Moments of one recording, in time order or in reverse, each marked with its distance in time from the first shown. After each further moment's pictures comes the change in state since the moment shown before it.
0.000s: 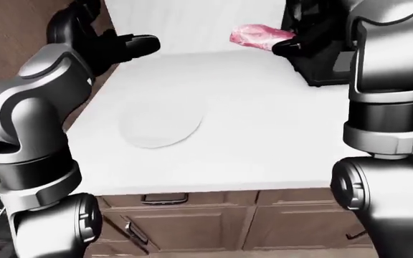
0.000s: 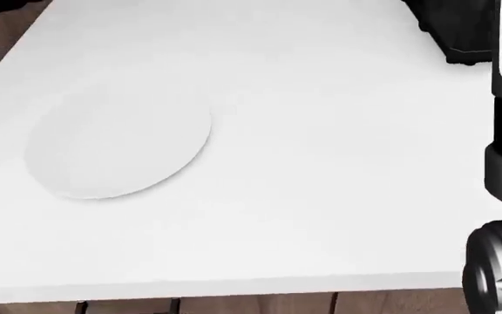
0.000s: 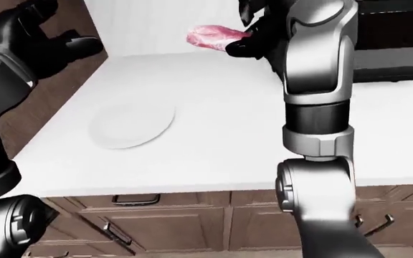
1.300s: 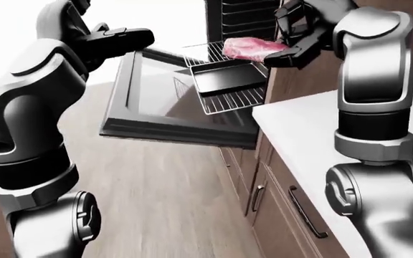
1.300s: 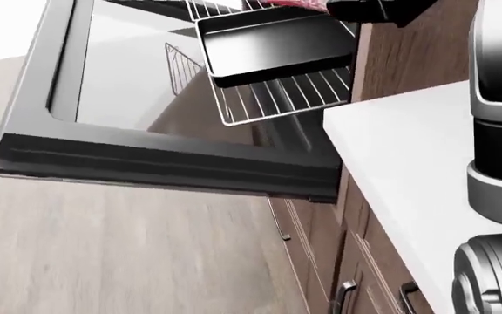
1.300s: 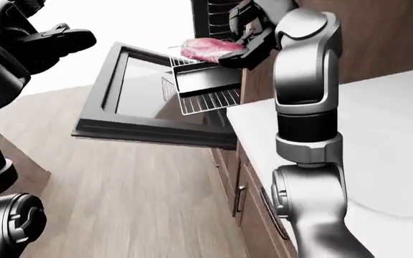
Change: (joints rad) left arm -0.011 0.008 0.016 -0.003 0.017 -0.014 0.000; right arm 0.049 0.034 0.015 -0.033 -0.015 -0.017 0.026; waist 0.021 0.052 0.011
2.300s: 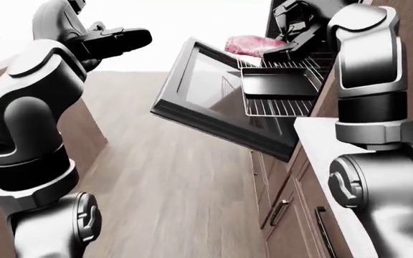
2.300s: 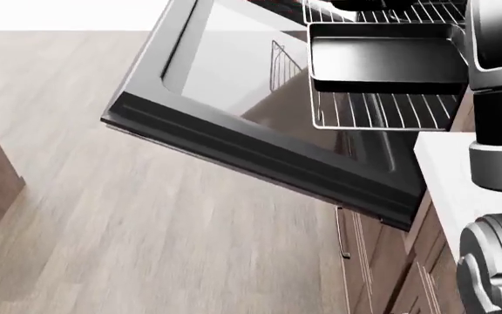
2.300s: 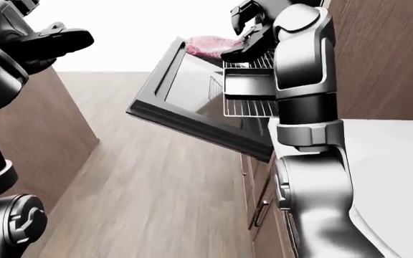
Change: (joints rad) left arm 0.007 -0.004 0.010 -0.009 0.026 -0.010 -0.007; right arm -0.080 -0.017 -0.003 0.248 0.047 -0.138 -0.084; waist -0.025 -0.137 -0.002
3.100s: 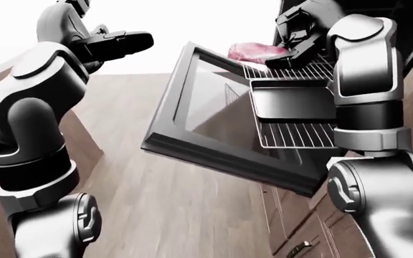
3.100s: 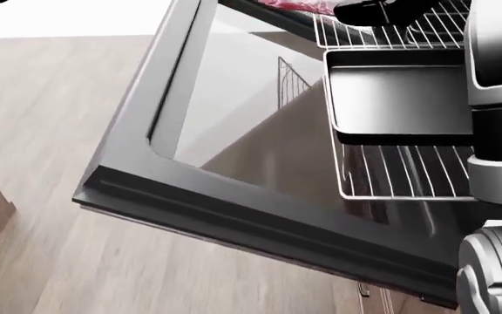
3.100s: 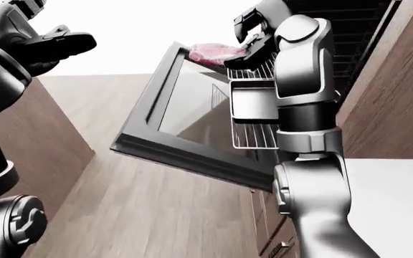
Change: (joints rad) left arm 0.007 0.000 -0.007 0.007 -0.003 0.000 -0.009; right arm 0.051 0.003 -0.006 -0.045 -0.018 0.021 0.001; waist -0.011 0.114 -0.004
